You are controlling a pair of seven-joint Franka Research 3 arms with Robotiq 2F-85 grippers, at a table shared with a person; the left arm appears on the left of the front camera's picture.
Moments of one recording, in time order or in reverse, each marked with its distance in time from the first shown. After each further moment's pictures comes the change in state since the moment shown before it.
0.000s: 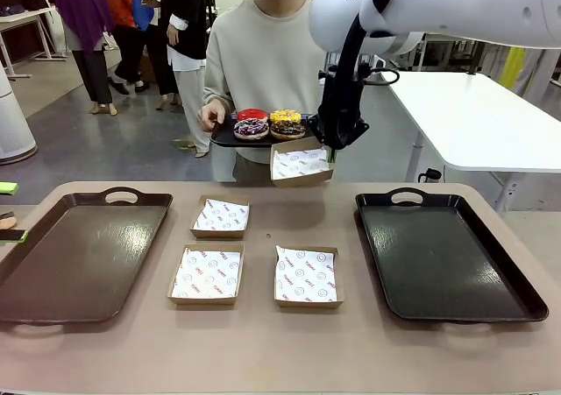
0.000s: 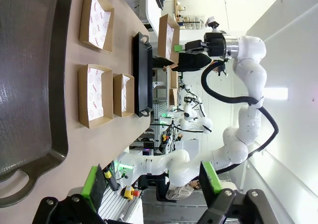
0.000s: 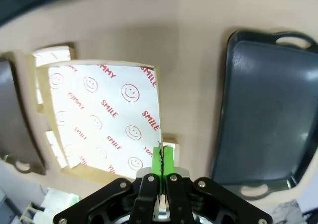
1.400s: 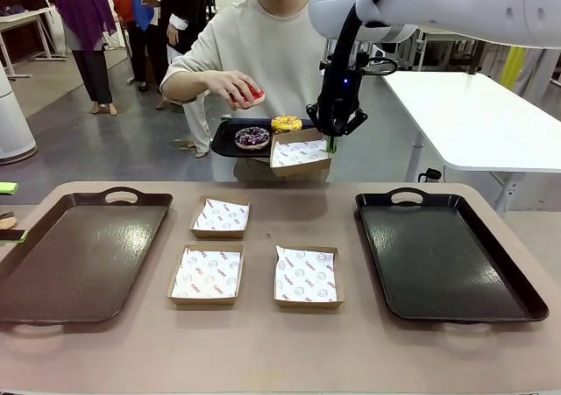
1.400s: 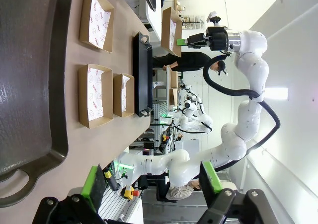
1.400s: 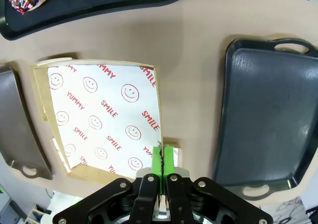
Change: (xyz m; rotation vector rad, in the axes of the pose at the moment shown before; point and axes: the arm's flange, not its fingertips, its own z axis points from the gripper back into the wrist) left arm 0.000 0.000 0.000 0.000 0.000 0.000; right arm 0.018 0.002 0.007 0.007 0.005 -0.024
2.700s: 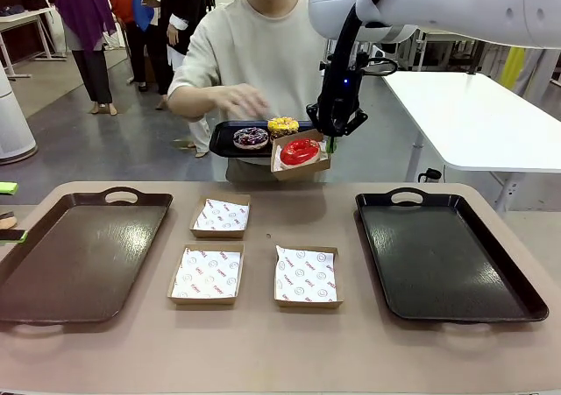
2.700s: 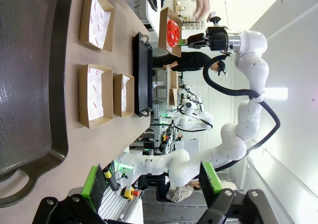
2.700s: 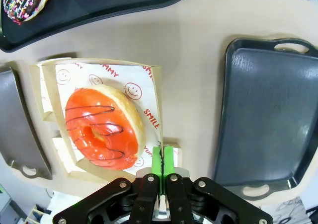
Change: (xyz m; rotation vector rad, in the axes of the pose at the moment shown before) left arm 0.000 0.000 0.000 0.000 0.000 0.000; right arm 0.000 0.000 0.000 0.000 0.001 0.000
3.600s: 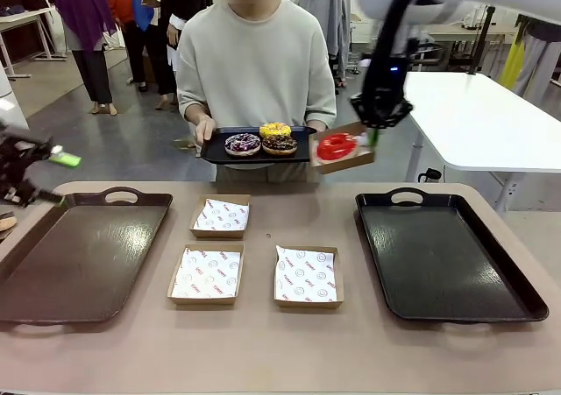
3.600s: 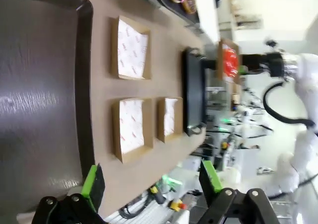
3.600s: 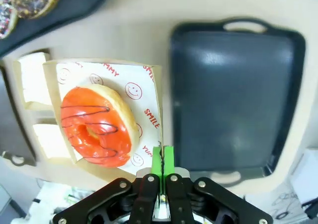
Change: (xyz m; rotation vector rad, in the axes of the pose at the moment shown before) left arm 0.082 -0.083 -0.073 0.395 0.000 -0.091; right arm -0.022 -0.101 0.037 -0.010 0.014 -0.025
